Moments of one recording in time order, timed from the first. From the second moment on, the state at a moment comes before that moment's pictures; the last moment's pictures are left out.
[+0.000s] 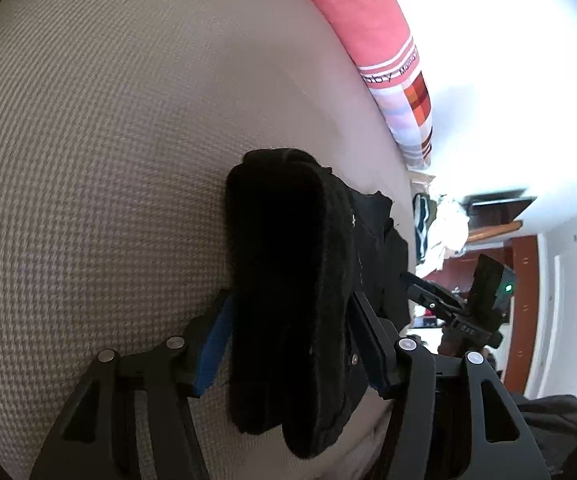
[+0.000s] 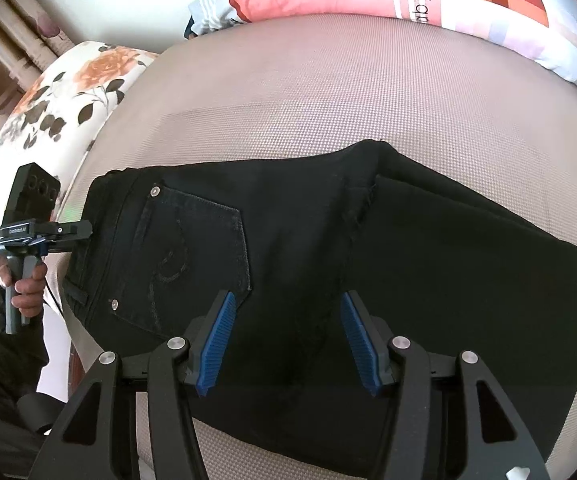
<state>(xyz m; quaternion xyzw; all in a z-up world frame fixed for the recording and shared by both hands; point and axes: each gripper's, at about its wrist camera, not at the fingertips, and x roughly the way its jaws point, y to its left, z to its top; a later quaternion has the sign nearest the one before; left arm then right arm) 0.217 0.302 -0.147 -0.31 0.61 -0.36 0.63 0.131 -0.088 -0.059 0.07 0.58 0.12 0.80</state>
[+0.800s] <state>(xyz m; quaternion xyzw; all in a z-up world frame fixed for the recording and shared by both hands) 0.208 0.267 -0.135 -0.29 0.58 -0.26 0.72 0.124 -0.112 -0.044 0.12 0.54 0.11 0.83</state>
